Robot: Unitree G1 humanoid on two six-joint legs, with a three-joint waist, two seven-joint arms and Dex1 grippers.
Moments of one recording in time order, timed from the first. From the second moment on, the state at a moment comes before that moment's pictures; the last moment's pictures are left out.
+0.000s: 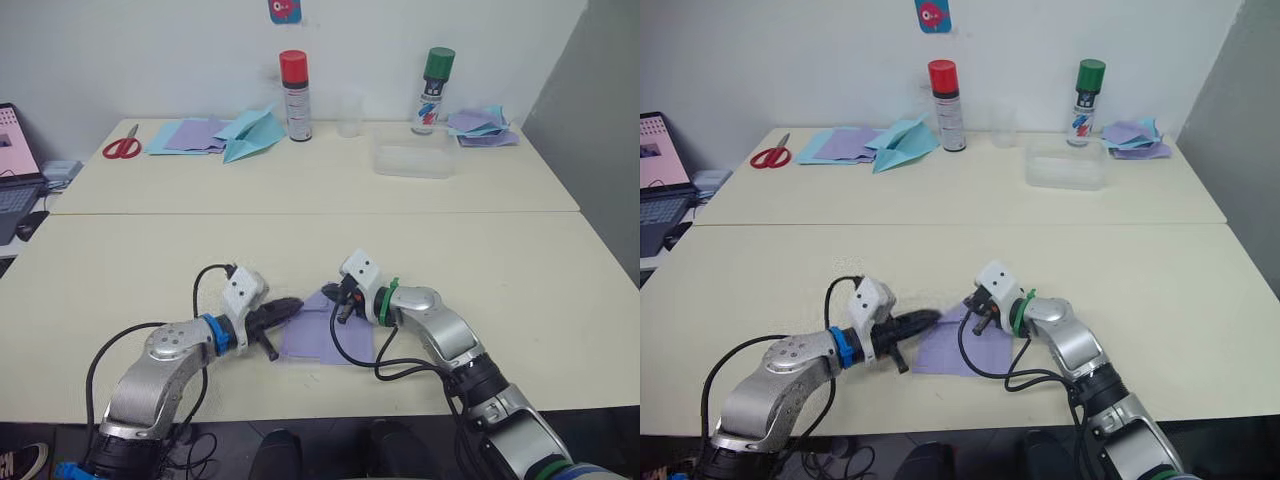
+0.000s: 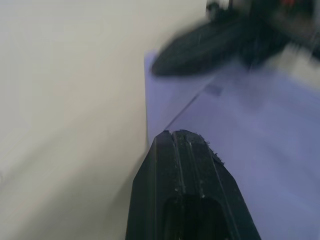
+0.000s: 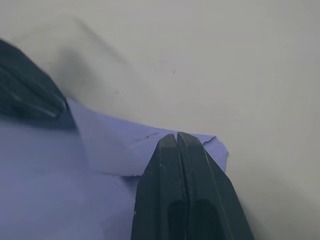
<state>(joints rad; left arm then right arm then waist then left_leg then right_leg) -0.08 0.51 0.02 -0.32 -0.39 0.53 -0.79 -0.49 -0.15 0.37 0.17 0.08 0.48 0.66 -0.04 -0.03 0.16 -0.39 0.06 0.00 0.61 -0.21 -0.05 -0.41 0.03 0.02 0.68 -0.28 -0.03</state>
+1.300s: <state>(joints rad) -0.14 0.49 -0.18 -0.17 -0.17 0.42 -0.69 -0.49 -0.08 0.33 0.19 0.07 0.51 0.56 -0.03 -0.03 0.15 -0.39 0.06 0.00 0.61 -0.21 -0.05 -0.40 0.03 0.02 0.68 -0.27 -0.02</state>
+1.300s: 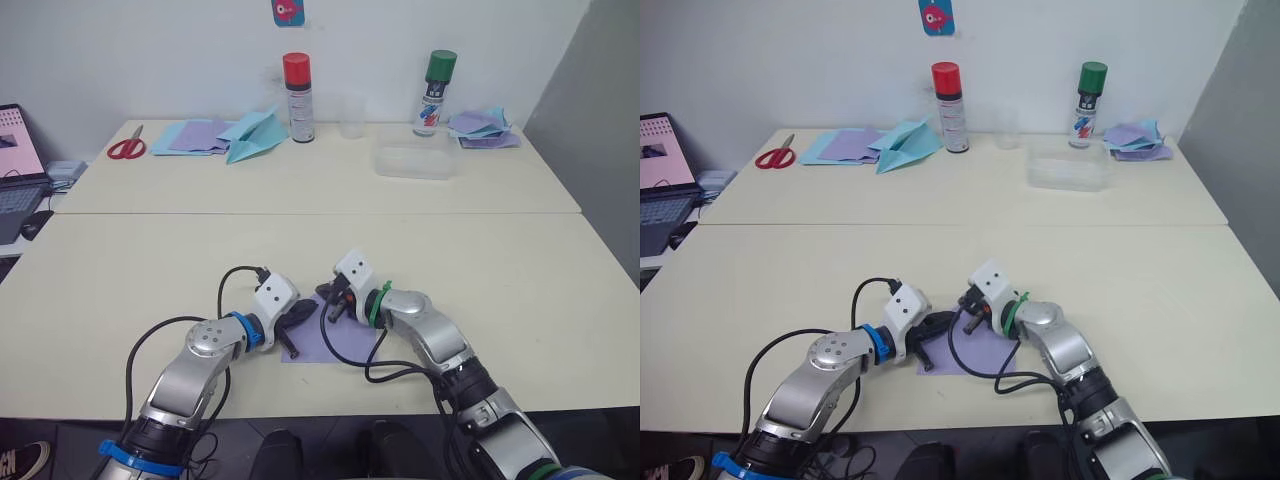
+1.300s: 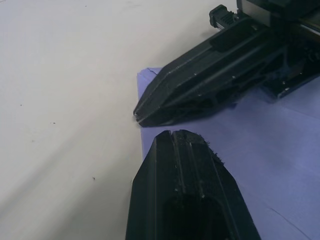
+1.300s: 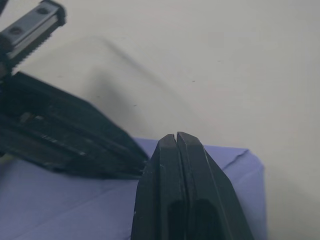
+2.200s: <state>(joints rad) -0.17 0.51 -0.19 -0.13 -0.16 0.40 -0.74 -0.44 -0.22 0.37 0.04 0.09 0.56 0.65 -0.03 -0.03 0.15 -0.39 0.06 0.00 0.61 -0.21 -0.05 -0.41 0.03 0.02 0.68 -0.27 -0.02</state>
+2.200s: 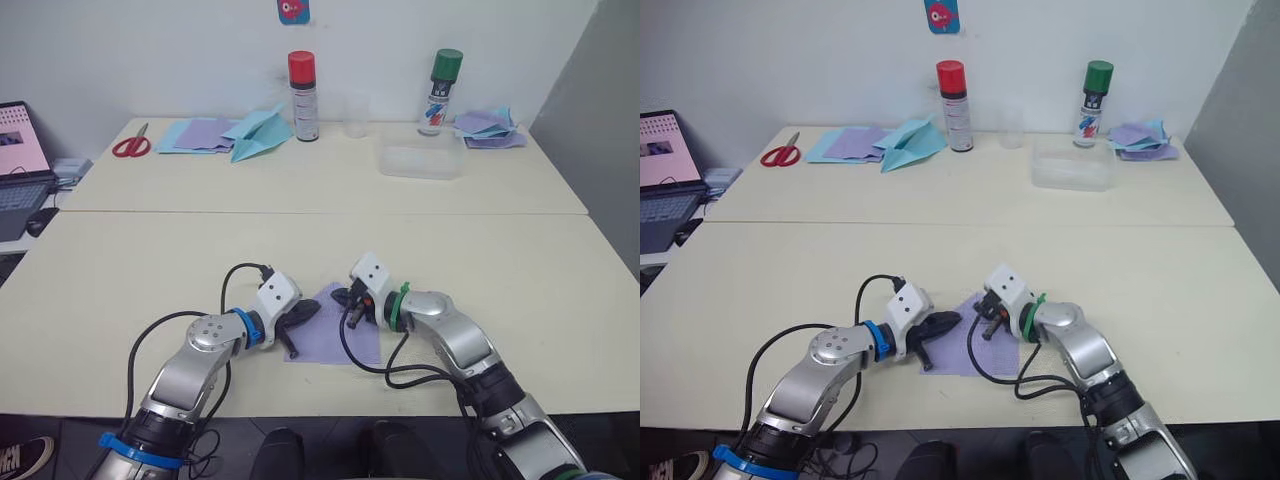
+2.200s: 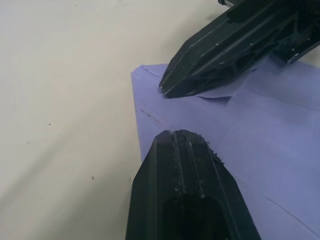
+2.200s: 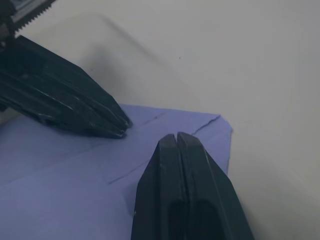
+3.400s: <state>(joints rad) -0.21 0.52 -0.21 -0.04 -0.14 0.29 -0.80 -0.35 -0.46 0.03 -0.36 0.48 1.09 0.71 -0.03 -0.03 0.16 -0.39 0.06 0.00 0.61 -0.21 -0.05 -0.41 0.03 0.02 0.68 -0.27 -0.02</state>
